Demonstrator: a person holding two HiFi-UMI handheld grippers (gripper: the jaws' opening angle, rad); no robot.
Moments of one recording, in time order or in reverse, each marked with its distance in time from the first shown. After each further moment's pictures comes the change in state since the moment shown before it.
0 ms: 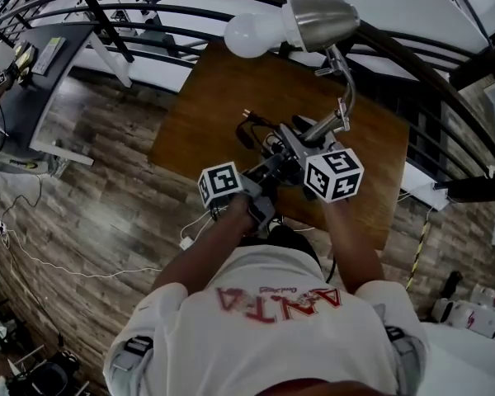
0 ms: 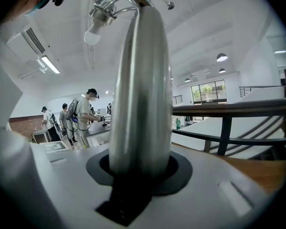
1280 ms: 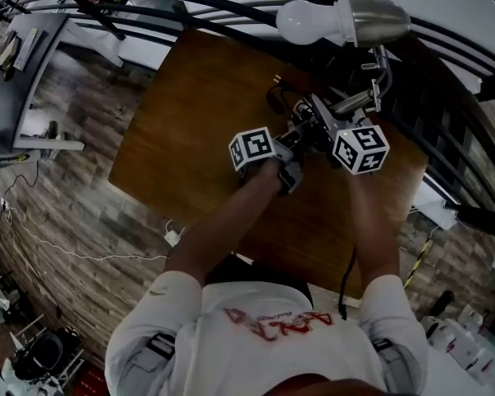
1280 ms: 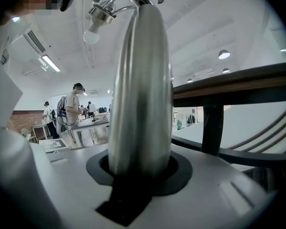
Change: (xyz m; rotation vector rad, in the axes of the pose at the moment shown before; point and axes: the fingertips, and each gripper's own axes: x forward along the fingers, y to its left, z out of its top) left arm 0.284 0.099 0.099 0.023 -0.051 0.007; right arm 0.102 -0.291 -0.036 -0.042 -0.012 0.035
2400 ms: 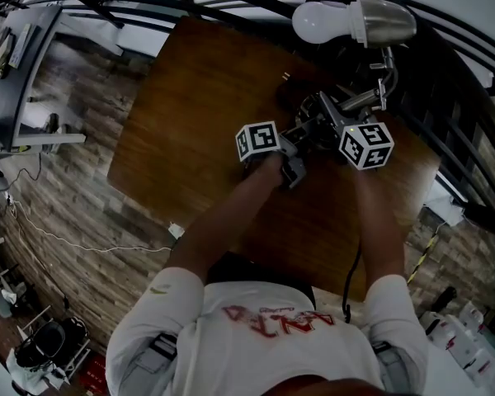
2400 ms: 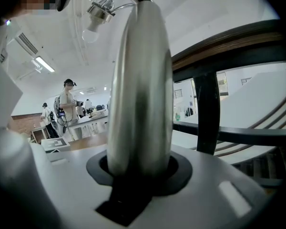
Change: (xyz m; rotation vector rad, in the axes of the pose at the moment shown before) left arm 0.022 0.055 0.009 -0.028 0.084 0.019; right arm 0.030 -0.035 -0.056 0.057 0.056 -0.010
